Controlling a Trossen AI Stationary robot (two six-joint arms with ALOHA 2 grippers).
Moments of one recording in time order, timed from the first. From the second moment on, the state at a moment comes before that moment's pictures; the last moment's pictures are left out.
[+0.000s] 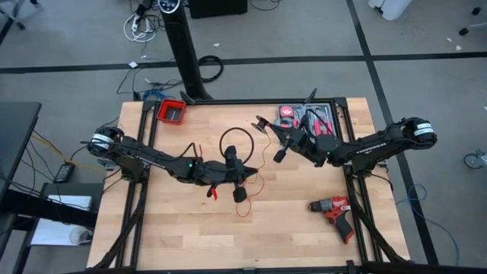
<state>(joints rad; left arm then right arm) -0.23 1.60 1.00 0.29 -0.43 -0.16 0.06 1.24 0.53 0.88 0.68 -0.30</state>
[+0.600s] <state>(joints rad) -0.23 1.54 1.00 0.13 -0.49 -0.11 0.08 1.24 0.53 0.86 0.69 -0.31</state>
